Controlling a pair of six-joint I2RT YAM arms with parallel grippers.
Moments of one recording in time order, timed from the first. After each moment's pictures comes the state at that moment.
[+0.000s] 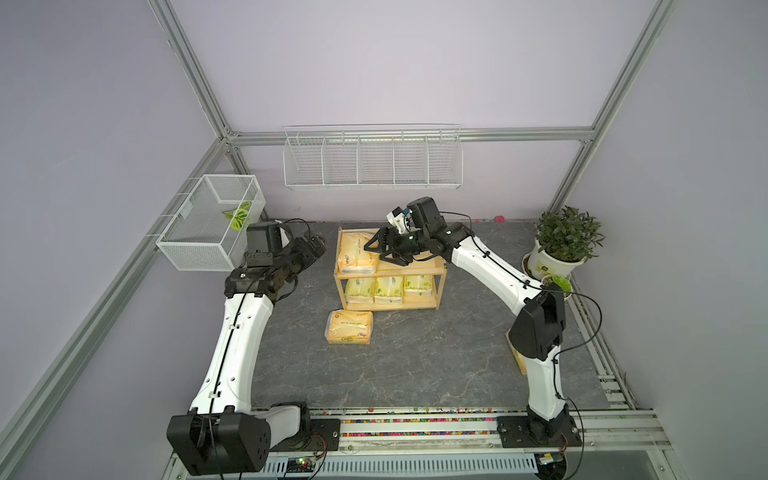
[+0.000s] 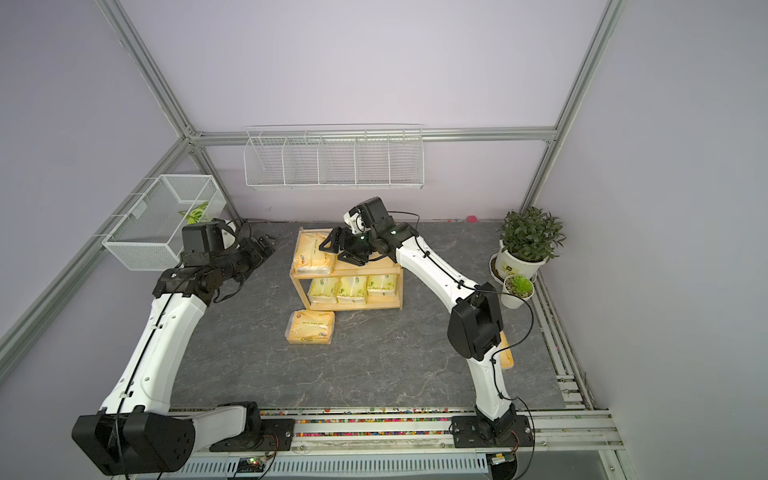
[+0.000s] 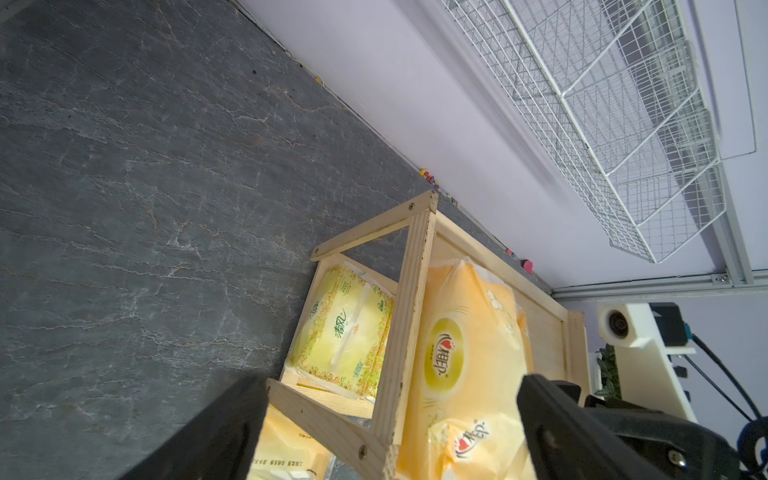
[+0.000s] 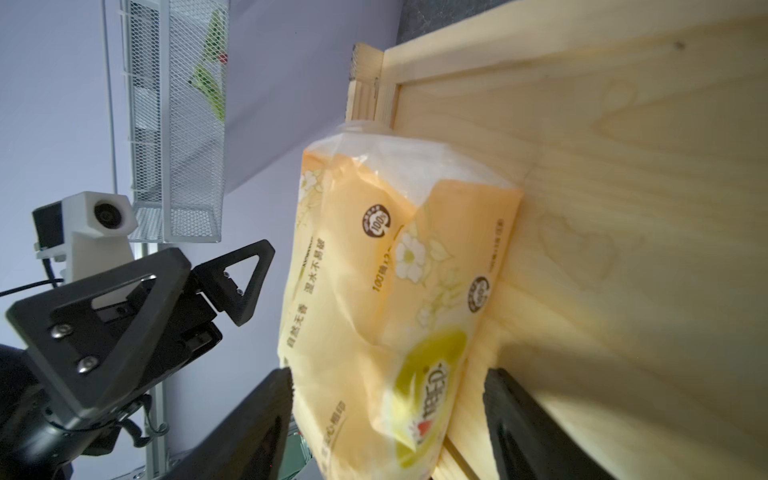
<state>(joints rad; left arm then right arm) -0.03 1.23 1.29 -0.66 0.28 -0.67 0.65 2.07 2.03 -0.64 -0.61 0.81</state>
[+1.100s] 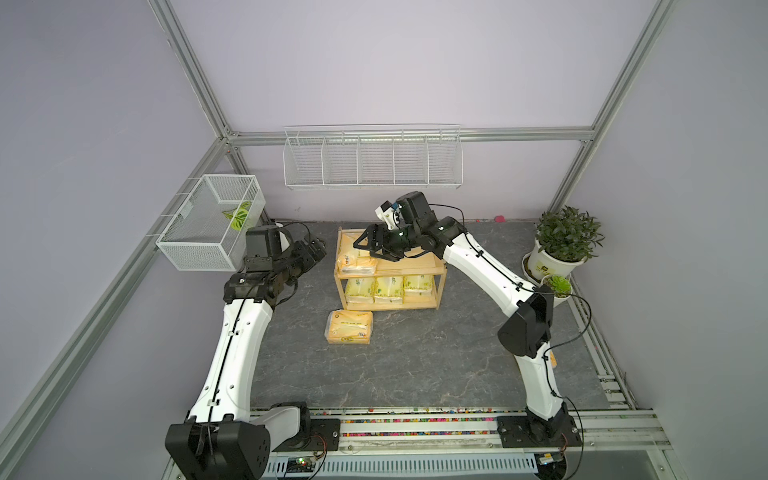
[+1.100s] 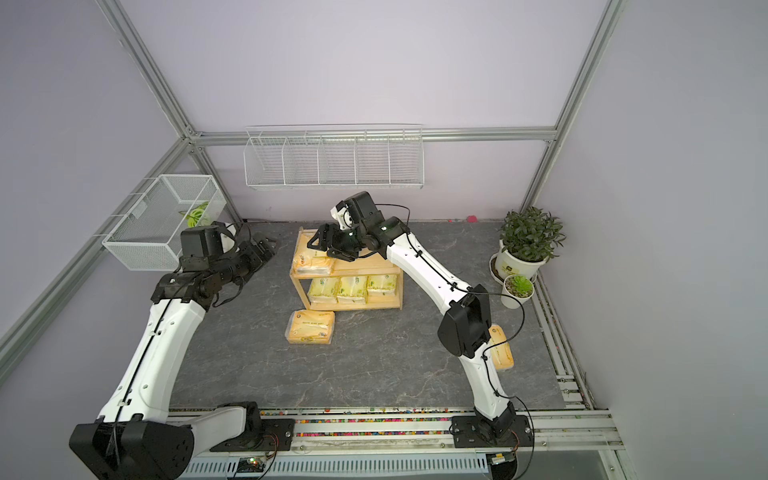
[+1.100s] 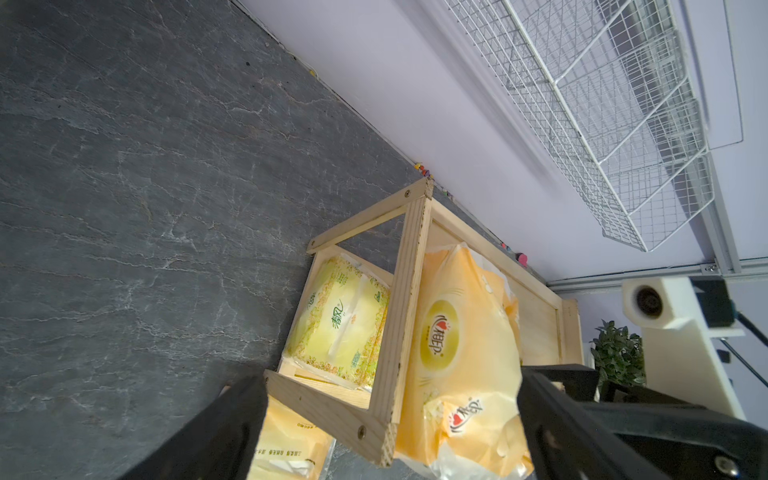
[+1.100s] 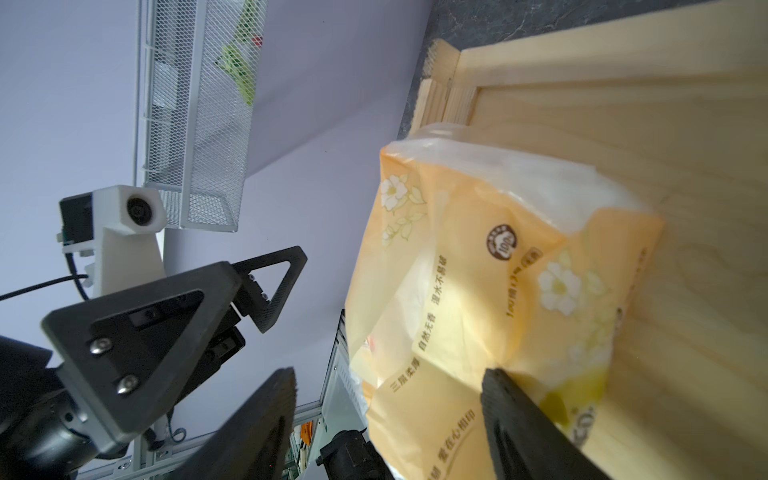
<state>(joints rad) -0.03 1.19 1.25 -0.65 0.30 -0.68 0.70 2.16 2.25 -0.72 -0.60 0.78</state>
